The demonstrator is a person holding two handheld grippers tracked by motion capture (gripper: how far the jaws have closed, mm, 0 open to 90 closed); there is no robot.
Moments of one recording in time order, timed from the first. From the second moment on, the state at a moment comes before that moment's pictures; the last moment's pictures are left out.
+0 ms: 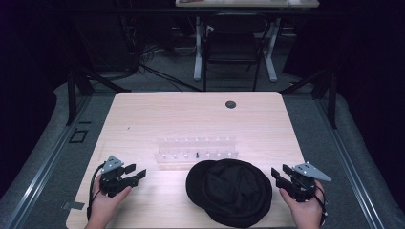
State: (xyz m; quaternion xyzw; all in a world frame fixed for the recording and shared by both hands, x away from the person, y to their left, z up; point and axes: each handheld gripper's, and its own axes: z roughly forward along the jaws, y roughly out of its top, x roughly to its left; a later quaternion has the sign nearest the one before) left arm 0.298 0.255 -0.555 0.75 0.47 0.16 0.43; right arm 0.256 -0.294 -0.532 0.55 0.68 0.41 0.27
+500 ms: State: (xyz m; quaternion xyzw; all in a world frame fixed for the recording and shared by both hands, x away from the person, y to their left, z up) left arm 0.296 0.250 -0.554 0.77 0.46 0.18 0.41; right arm 0.260 -0.291 -0.526 0.57 0.69 0.40 0.22
